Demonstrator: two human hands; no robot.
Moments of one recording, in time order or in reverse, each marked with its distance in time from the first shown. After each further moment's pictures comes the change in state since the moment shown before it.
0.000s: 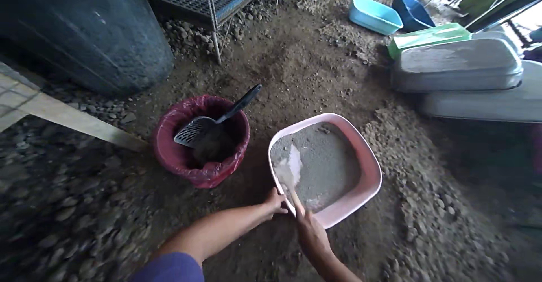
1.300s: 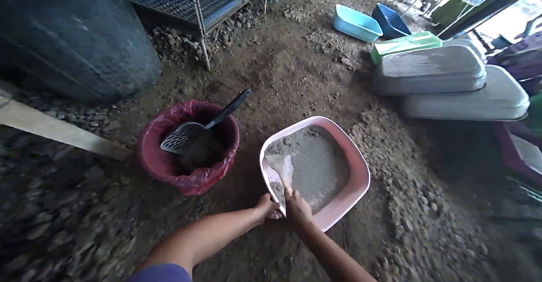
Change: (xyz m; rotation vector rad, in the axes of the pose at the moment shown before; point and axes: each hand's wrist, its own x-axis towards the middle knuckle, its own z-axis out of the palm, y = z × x) left_hand -0.003 0.002 0.004 0.166 -0.034 -0.066; right_hand 0.037 -0.012 -0.031 -0.060 0.041 -0.016
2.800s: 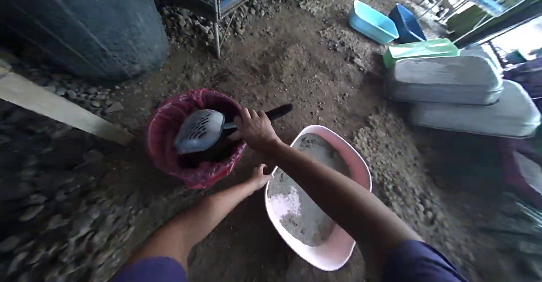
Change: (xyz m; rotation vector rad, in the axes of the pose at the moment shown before) left_hand 0.014 0.045 -0.067 0.346 0.137 0.233; right_hand 0.026 -0.162 -0.152 -0.349 0.658 -0.846
